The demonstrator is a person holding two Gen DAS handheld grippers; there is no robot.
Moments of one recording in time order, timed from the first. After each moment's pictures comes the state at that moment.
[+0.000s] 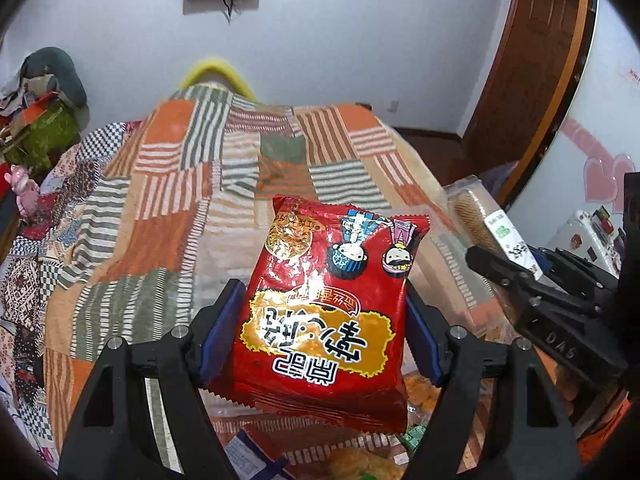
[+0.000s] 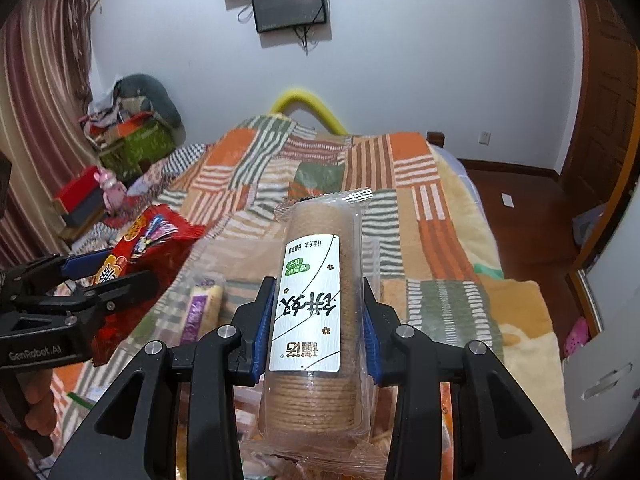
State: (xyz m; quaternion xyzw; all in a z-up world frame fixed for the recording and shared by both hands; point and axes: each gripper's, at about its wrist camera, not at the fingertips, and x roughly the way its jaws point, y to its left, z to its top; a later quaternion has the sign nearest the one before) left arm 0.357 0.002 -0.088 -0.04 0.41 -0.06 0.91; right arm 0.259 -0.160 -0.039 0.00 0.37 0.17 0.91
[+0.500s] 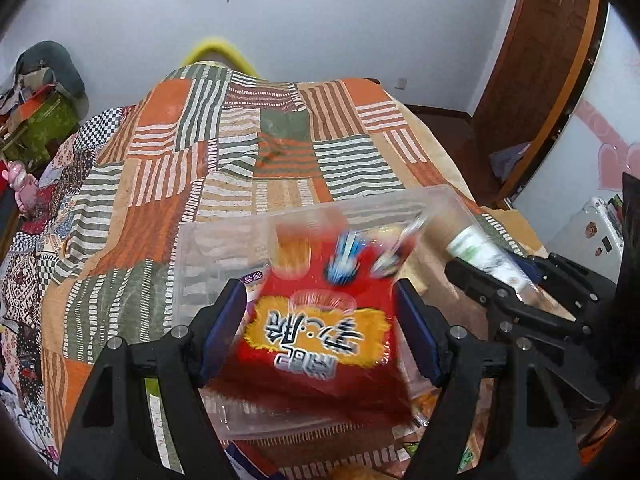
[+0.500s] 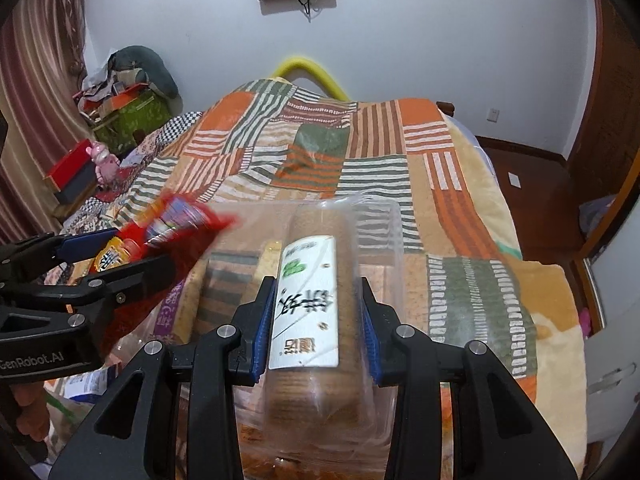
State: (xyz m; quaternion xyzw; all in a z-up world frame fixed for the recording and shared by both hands) left arm 0.383 -0.009 -0.114 -0.03 0.44 -0.05 0.89; right arm 0.282 -0.150 -0.067 -0.01 0.41 0.17 0.89
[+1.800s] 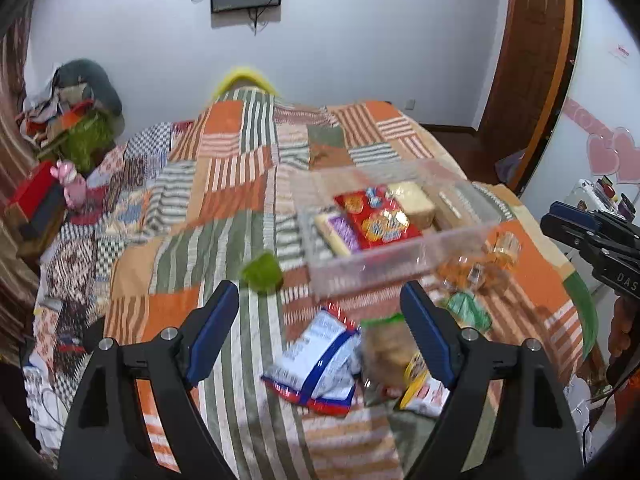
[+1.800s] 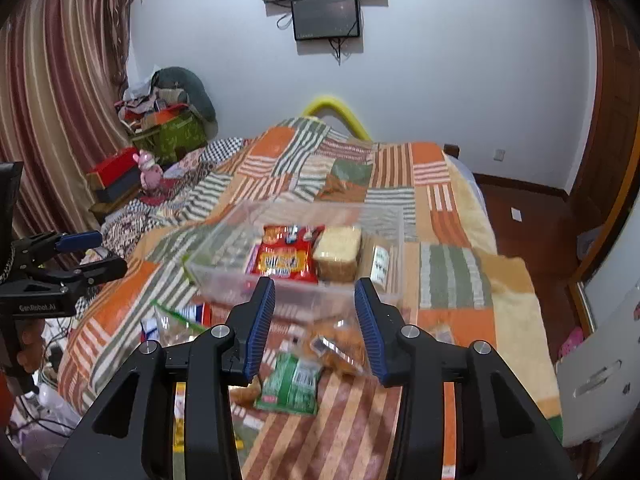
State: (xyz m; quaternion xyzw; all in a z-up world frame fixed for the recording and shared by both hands) left arm 0.207 0.064 -0.072 -0.01 0.40 -0.03 0.92; right arm 0.169 -0.162 -0.012 -0.02 0.35 0.21 0.91
